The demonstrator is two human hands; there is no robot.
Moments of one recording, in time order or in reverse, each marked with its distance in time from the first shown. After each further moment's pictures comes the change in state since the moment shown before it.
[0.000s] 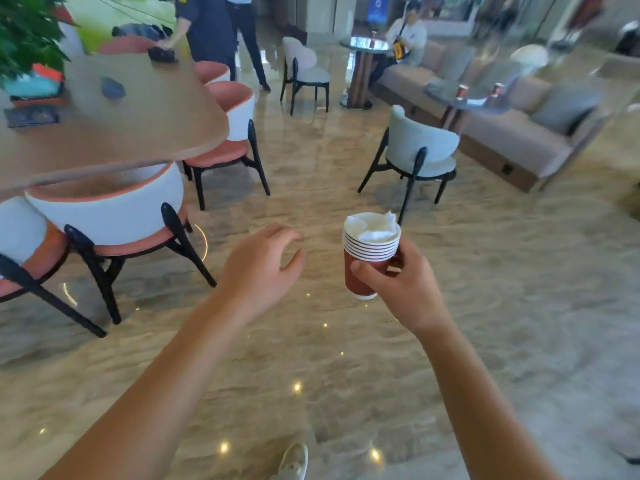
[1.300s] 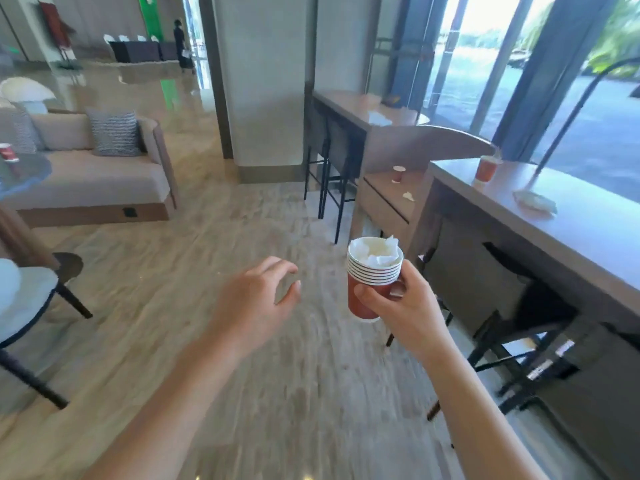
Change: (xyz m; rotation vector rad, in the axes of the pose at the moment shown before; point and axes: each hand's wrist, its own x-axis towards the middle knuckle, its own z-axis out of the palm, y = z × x) left_hand 0.424 0.545 0.501 -0.457 -0.534 1.066; right_hand 0.163 0.225 -0.554 -0.114 1.233 0.428
